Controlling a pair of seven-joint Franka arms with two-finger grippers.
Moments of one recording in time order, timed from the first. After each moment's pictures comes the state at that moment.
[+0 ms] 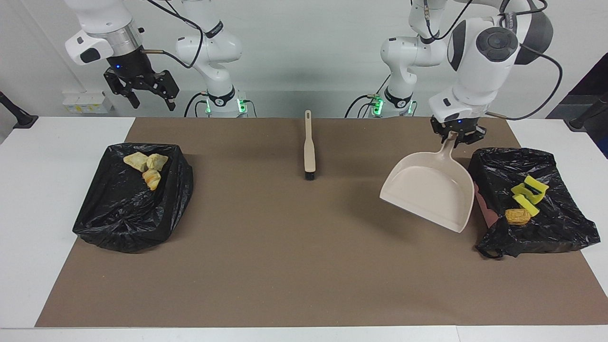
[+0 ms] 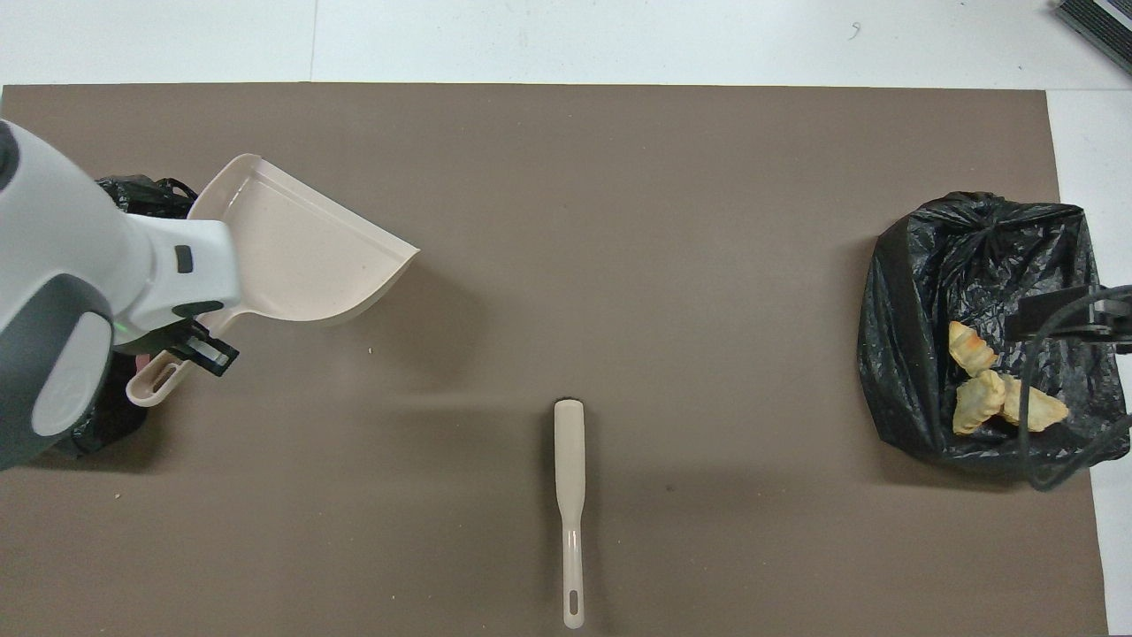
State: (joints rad) left arm -0.18 0.00 -0.08 -1.76 0.15 1.60 0.31; right arm 0.09 -0.11 -0.11 -1.61 0.00 1.49 0.11
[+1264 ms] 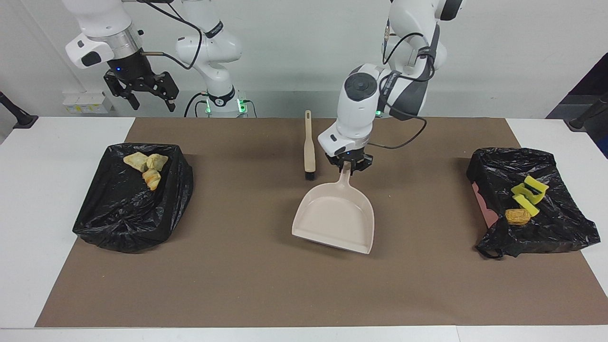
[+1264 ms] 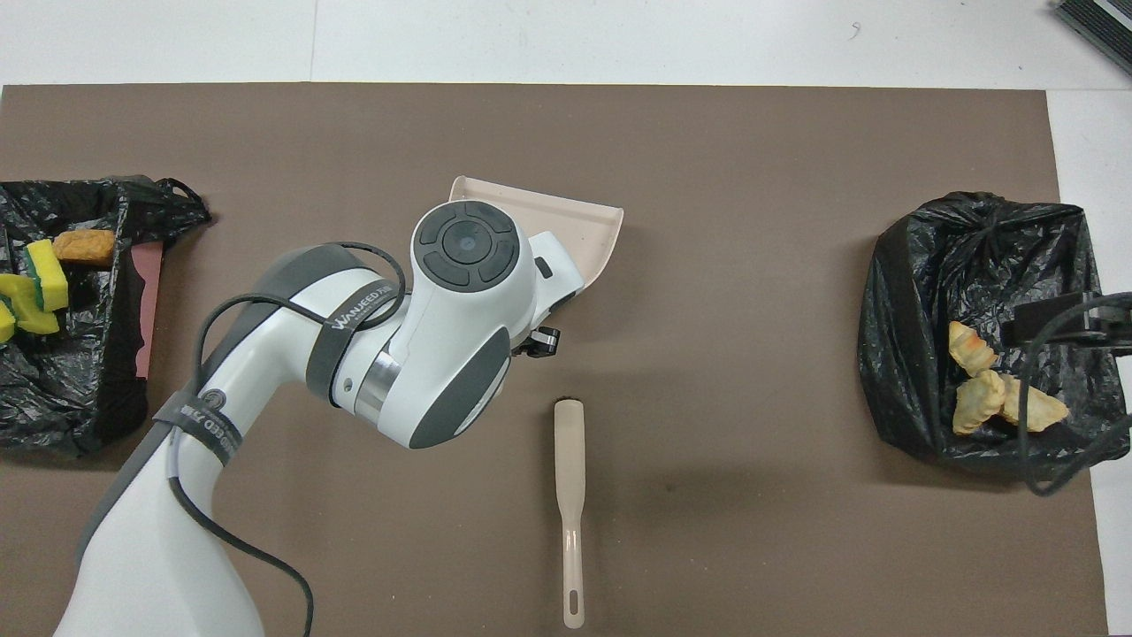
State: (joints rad) left arm -0.55 0.32 -0.09 -1.66 -0.01 1.93 -0.36; right arm 0.09 -0.11 -0.11 -1.62 0.00 1.49 0.08
